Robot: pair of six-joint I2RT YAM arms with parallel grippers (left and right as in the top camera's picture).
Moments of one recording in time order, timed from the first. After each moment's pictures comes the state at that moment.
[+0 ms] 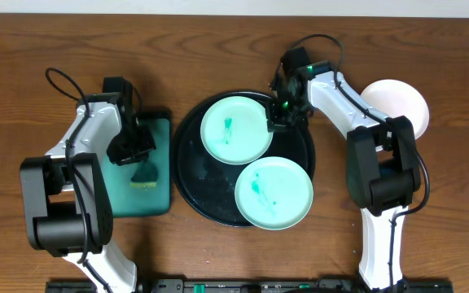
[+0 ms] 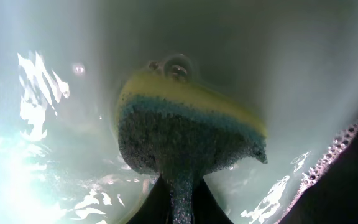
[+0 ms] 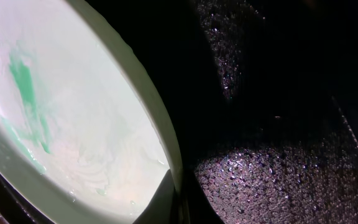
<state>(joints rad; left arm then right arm) 0.06 1.88 1.20 -0.92 0.06 -0.30 0.32 2.23 1.69 -0.95 -0.39 0.26</state>
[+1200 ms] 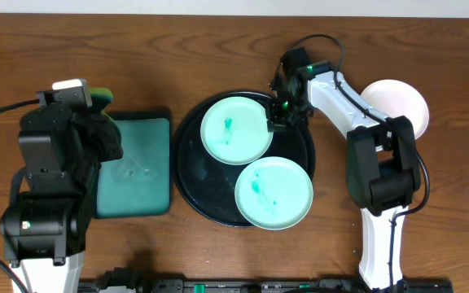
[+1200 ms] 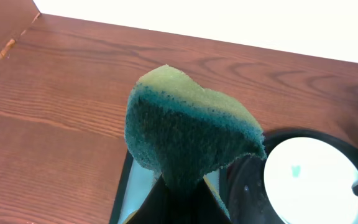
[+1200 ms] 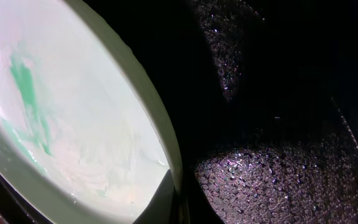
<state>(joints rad) 0.02 0.95 1.17 -0.82 -0.08 -0.12 0.32 2.23 1.69 -0.95 -0.38 0.26</state>
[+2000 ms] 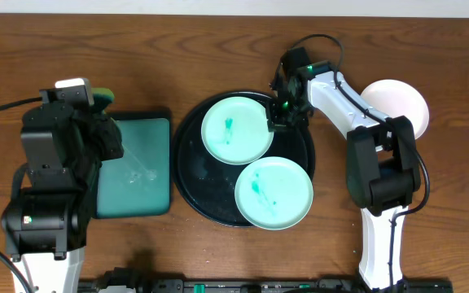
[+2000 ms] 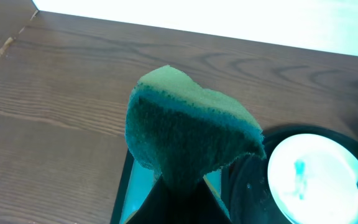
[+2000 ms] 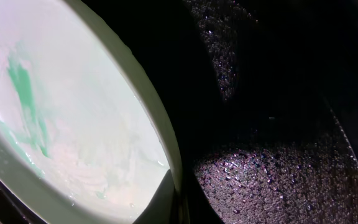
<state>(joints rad) 0.02 0.96 1.17 -0.82 -0.08 -0.11 0.32 2.23 1.69 -0.95 -0.37 0.26</state>
